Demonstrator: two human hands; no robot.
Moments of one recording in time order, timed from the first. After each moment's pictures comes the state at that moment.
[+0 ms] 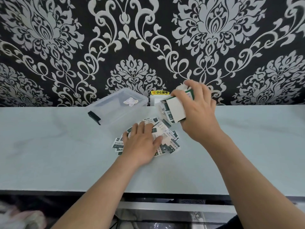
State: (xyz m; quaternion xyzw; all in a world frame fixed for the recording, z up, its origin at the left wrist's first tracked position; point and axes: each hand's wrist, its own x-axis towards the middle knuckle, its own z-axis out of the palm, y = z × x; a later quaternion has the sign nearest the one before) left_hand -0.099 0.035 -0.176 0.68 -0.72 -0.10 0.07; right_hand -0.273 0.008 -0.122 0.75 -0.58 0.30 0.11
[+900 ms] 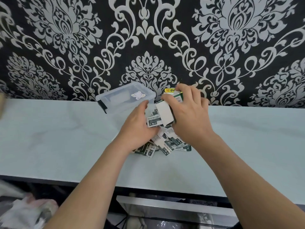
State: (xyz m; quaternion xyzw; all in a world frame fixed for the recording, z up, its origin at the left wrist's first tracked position) left_hand -0.056 0.034 -0.131 0.64 -0.67 -0.20 0.32; right_hand -0.214 0.014 -0.121 0.77 -0.55 0.26 0.16
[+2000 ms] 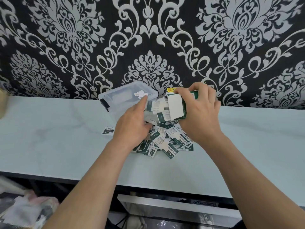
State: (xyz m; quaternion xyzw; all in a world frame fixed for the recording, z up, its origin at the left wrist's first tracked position) left_hand -0.042 0.030 -0.135 0.66 -0.70 -0.06 0.26; right_hand -0.227 0.009 -0.127 0.75 -0.55 0.35 0.10
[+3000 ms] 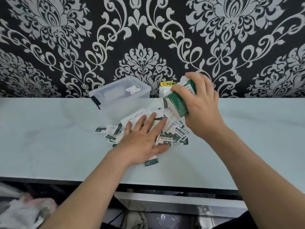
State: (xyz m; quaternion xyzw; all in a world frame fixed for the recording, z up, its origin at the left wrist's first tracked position) left_hand -0.061 0.047 -0.167 0.59 -0.80 -0.09 -0.04; right_hand -0.250 0.006 -0.131 0.78 -0.54 0.30 0.13
